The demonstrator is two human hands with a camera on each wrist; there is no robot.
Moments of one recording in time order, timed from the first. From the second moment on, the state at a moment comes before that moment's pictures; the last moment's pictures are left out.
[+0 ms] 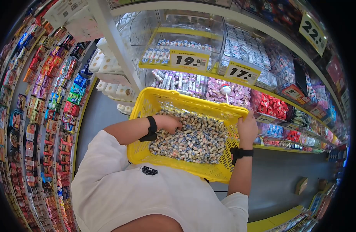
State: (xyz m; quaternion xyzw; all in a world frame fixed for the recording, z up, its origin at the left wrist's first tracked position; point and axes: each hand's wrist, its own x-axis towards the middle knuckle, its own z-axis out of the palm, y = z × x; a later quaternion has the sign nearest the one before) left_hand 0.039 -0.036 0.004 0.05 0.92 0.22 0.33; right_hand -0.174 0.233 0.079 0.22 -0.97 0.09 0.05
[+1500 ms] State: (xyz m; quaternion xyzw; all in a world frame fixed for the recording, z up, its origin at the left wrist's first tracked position) left_hand 0.031 -0.036 0.054 -0.01 0.90 0.44 0.00; right_hand -0.175 0.232 0.078 0.22 -0.97 0.09 0.04
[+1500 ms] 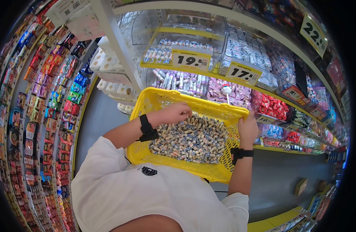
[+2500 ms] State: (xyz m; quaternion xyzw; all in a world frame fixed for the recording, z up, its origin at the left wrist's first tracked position) left_hand 0.028 -0.119 0.279 -0.05 0.89 0.33 -0.32; right_hand -0.175 0.234 0.076 0.23 -0.97 0.10 0.06
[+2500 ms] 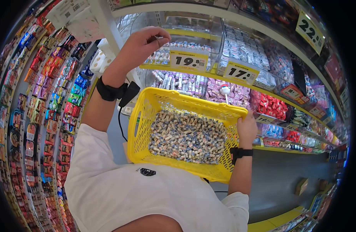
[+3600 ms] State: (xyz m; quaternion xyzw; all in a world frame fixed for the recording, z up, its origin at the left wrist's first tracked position) left_hand -0.047 -0.220 0.254 -0.16 0.98 0.01 -0.09; right_hand -0.177 0.235 0.075 0.23 -0.97 0.09 0.06
